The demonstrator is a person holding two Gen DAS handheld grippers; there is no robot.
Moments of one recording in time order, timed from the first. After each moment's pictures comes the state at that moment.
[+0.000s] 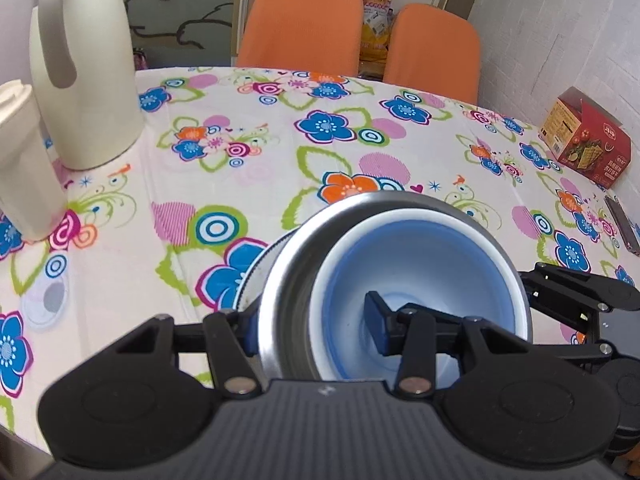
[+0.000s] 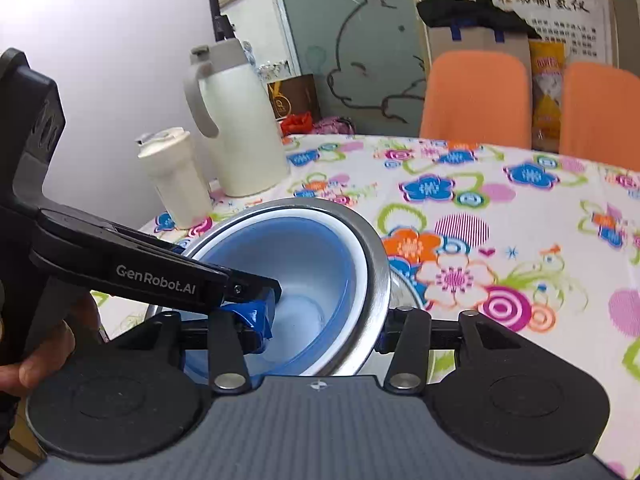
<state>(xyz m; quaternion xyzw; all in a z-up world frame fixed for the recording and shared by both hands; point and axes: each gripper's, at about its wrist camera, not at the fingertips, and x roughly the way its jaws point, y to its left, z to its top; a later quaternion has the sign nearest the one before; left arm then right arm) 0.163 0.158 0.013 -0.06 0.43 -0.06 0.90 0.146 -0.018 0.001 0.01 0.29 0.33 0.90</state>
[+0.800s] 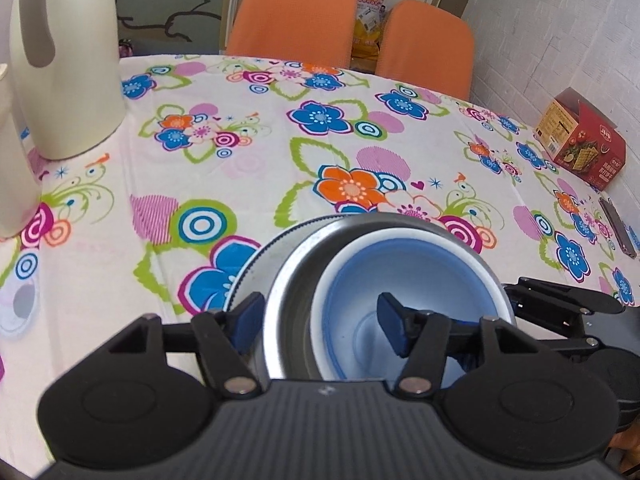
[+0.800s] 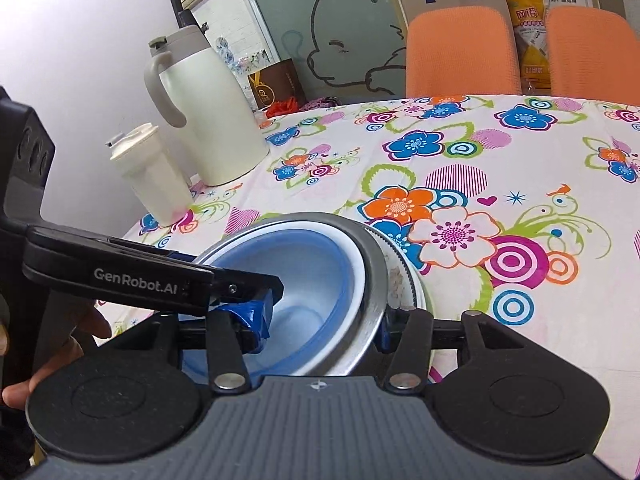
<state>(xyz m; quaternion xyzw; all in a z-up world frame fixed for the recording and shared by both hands) 0.178 0.165 -0.008 -0.08 0.43 -0.09 0.89 0.169 -0.024 -0.035 0.06 0.33 0.32 0.89</state>
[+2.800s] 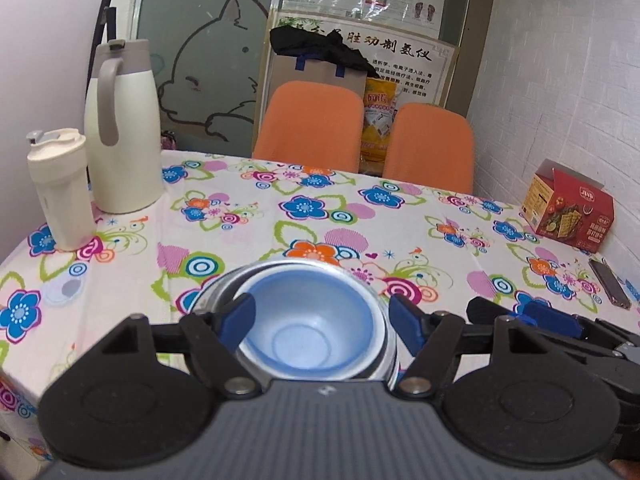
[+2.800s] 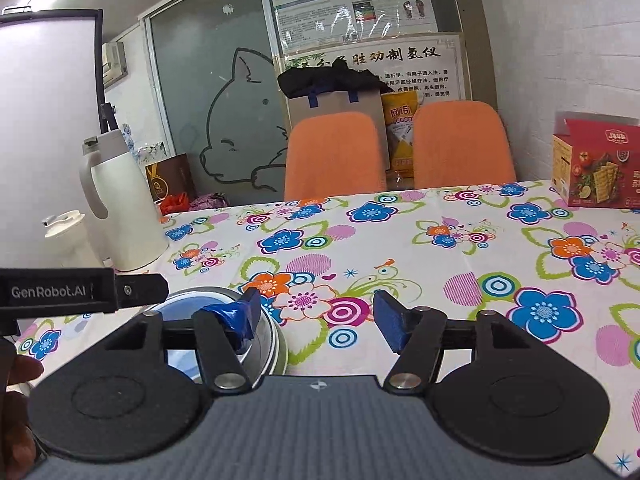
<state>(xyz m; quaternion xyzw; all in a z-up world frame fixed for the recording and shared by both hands) 0.065 0.087 0.037 -0.08 0.28 0.00 0.96 0.088 -0.091 0.007 0.06 0.21 0.12 0.97</state>
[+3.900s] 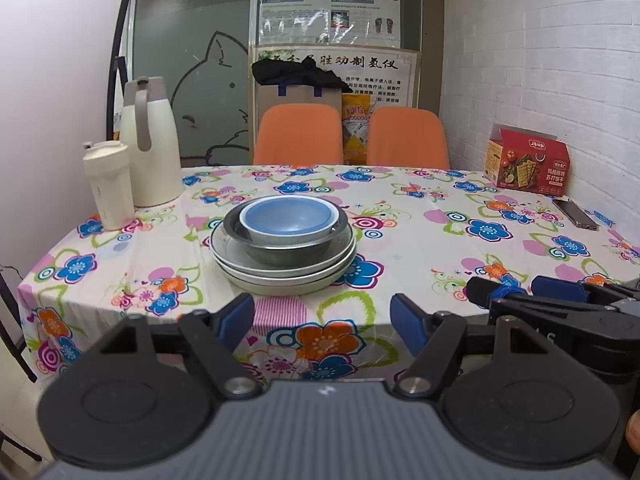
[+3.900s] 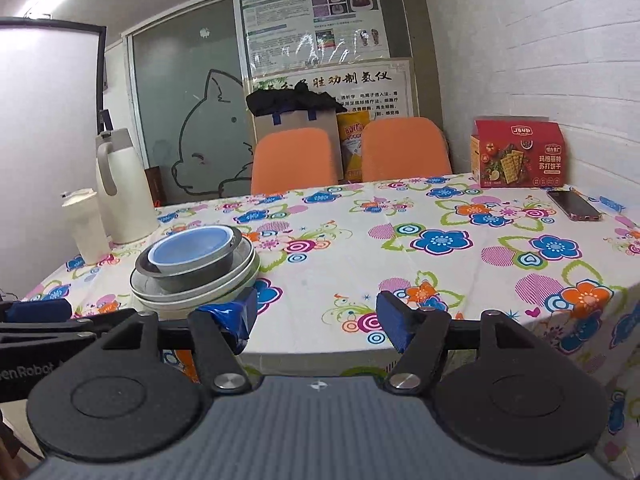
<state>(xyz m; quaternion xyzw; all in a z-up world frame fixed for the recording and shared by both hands) -0.104 0.040 0.008 -0.01 0.23 -0.01 0.97 -0.065 -0.118 -0.022 0.05 0.18 0.06 0.98</state>
